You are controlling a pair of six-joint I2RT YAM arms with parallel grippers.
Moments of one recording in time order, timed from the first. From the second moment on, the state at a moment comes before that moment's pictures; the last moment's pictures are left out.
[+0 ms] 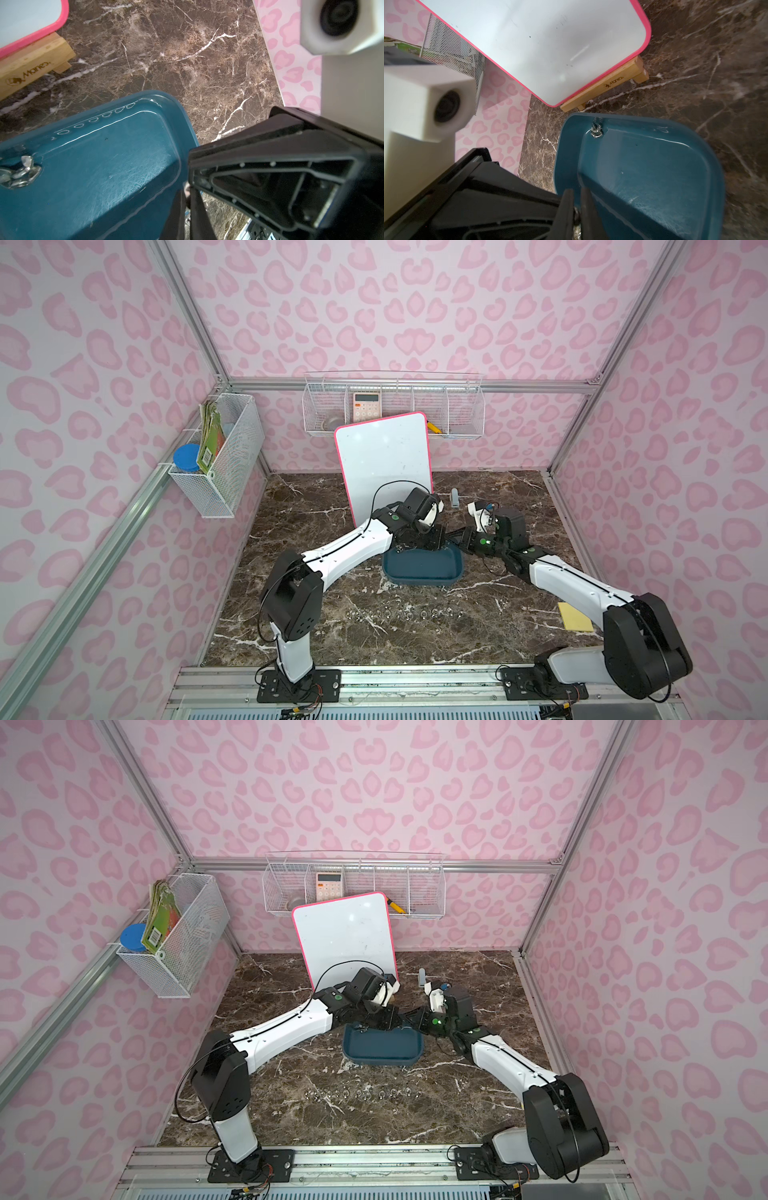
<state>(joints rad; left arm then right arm) -0.74 1.83 1.52 -0.55 0.30 -0.47 0.40 1.37 0.76 0.09 -0.58 0.76</state>
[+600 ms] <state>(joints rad) -0.72 1.79 1.50 -0.56 0.27 -0.49 0.40 1.28 0.78 -0.09 -0.49 0.68</state>
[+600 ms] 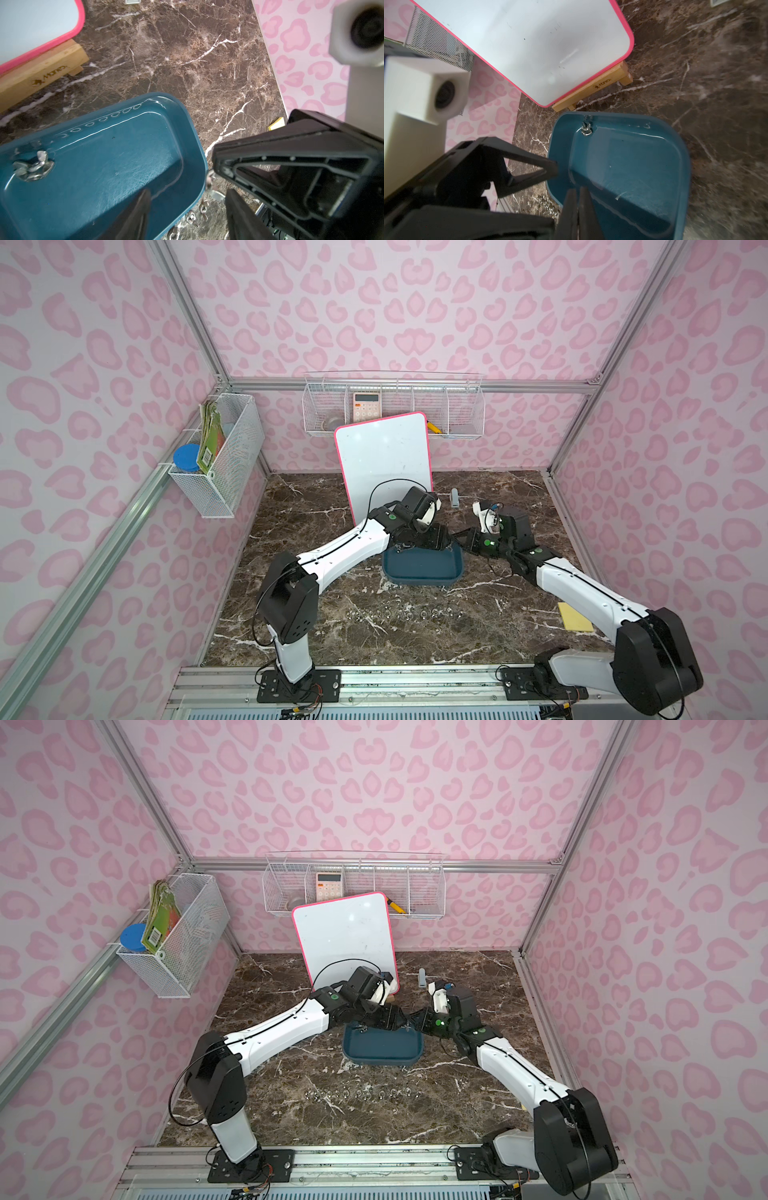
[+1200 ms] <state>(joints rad) -0.61 1.64 1.37 -0.64 0.13 -0.58 0.52 1.18 0.67 -0.54 -0.21 0.52</state>
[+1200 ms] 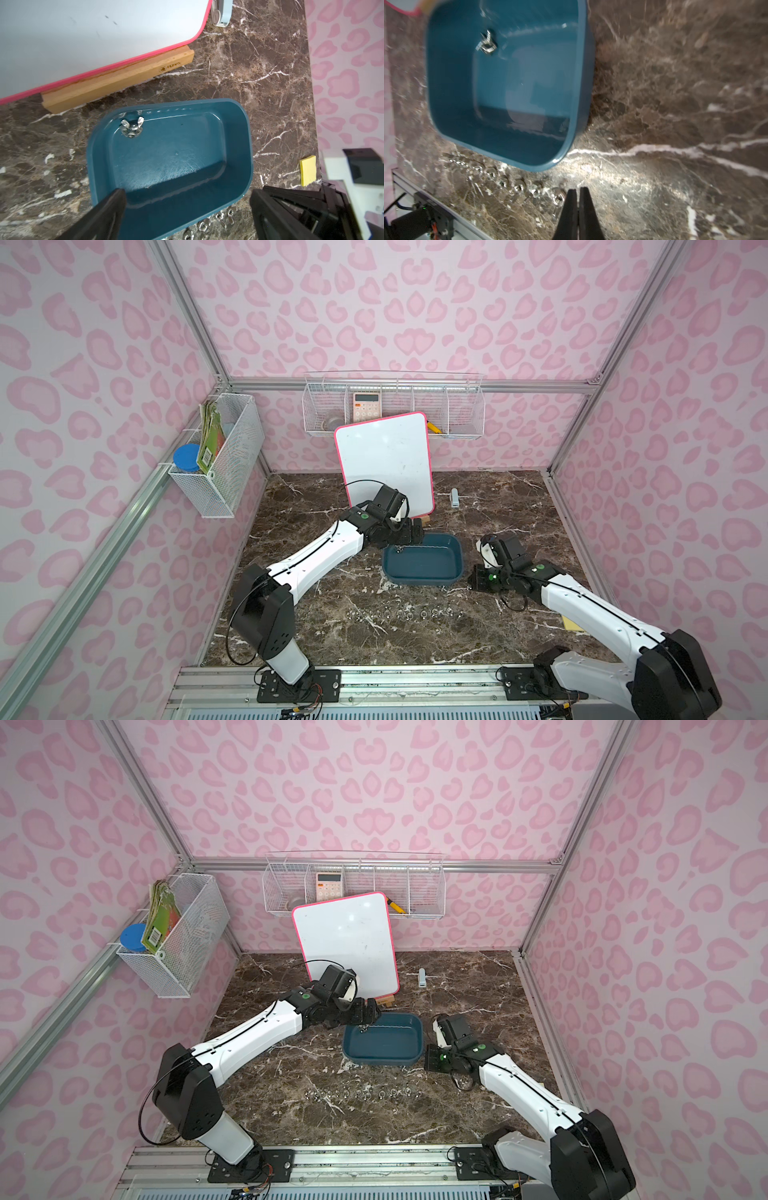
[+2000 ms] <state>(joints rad) -0.60 1.63 1.35 -0.68 0.08 -0.62 0.64 1.30 0.60 -0.55 -0.12 0.57</state>
